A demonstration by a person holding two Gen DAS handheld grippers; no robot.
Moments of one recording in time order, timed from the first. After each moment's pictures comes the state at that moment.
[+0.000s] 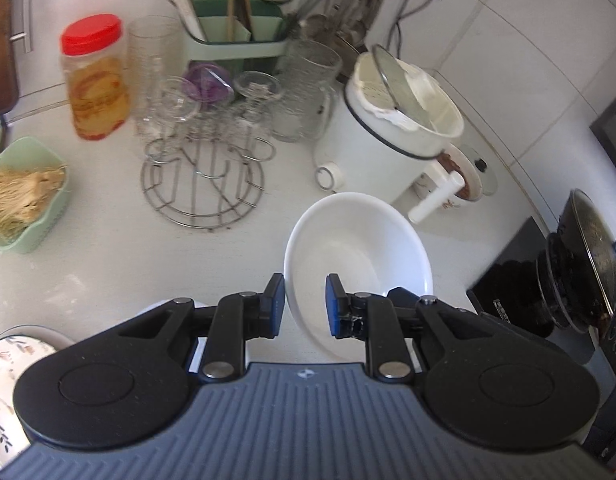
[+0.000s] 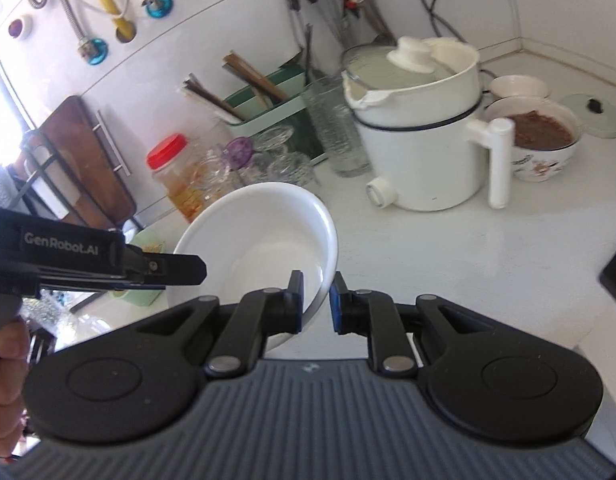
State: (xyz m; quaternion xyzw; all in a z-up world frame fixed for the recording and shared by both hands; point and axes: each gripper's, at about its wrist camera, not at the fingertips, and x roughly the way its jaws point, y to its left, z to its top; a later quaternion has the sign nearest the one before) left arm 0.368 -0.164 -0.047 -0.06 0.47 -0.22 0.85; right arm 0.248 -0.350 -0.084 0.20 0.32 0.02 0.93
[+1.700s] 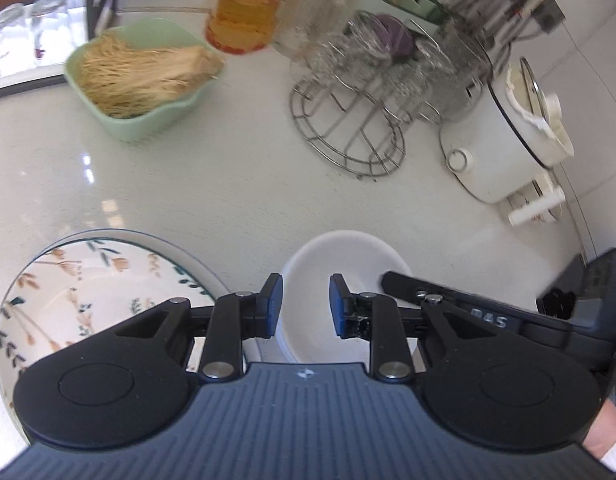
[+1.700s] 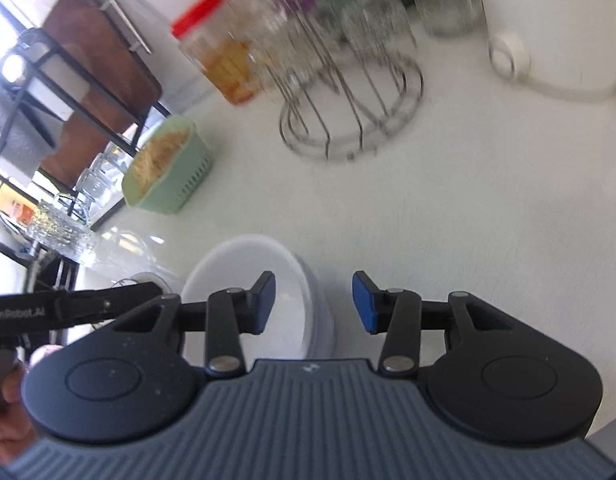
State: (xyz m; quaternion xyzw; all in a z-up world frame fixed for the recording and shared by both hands) left arm 0.368 -0.036 -0.137 -0.14 0.52 -0.14 0.83; right arm 0.323 -0.280 -0.166 0.24 0.47 0.11 0.84
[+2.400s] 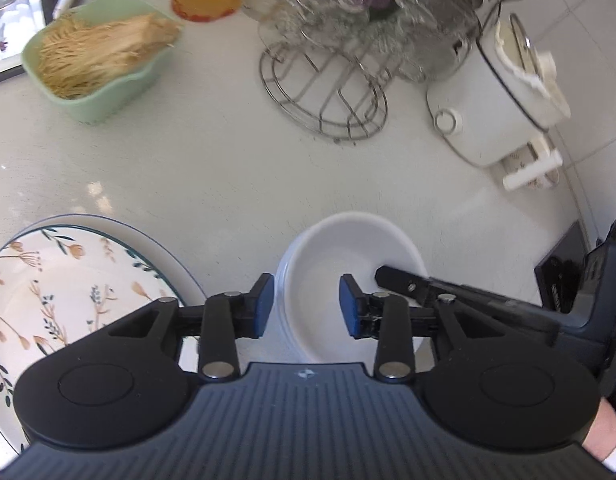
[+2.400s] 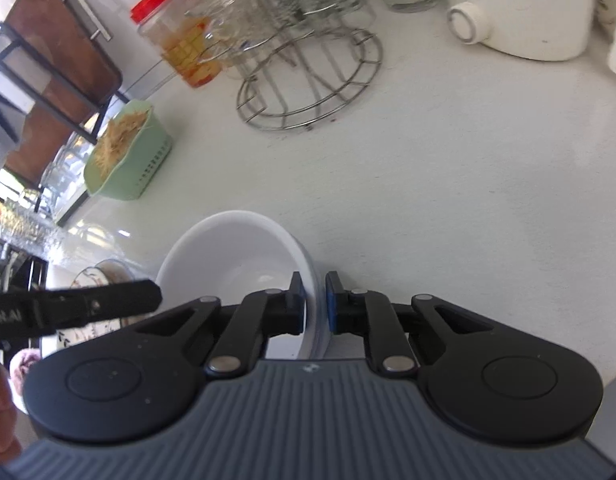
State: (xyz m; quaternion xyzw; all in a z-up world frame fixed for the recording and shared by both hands) left arm 0.373 -0.070 -0.150 -0.11 0.56 -0.17 0.81; right arm 0.312 -0.290 -0.173 0.21 0.49 0.06 0.85
